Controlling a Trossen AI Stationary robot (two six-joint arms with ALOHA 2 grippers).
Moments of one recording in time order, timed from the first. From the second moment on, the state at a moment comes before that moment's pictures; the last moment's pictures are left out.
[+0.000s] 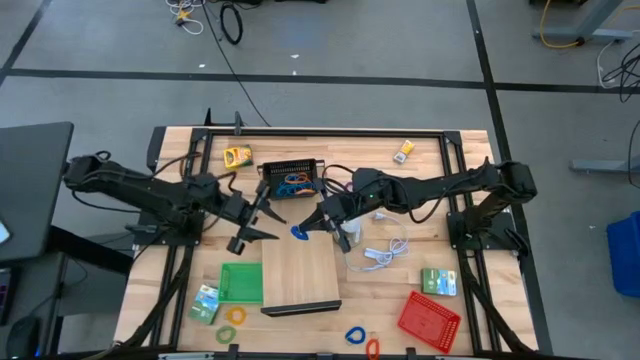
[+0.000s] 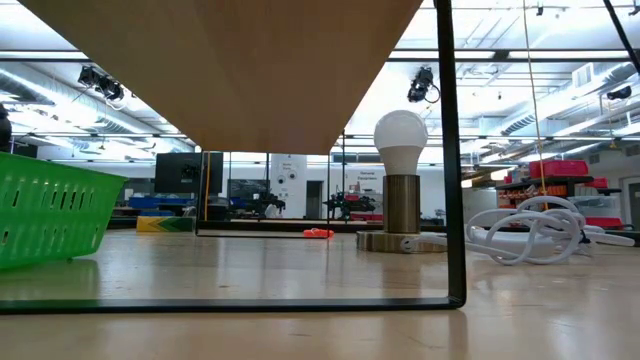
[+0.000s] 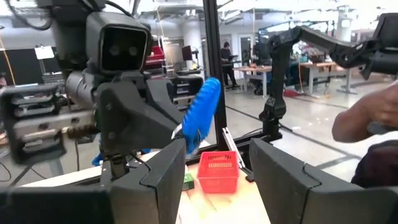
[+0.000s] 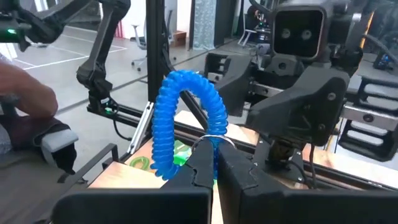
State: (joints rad) left arm -0.15 0.99 0.51 0.63 0.23 0.12; right arm 0.06 1.64 1.23 0.28 -0.35 -0.14
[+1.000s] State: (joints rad) left arm -0.15 1.21 0.69 0.64 0.29 0.29; right arm 0.06 1.64 1.23 0.26 -0.35 -0.15
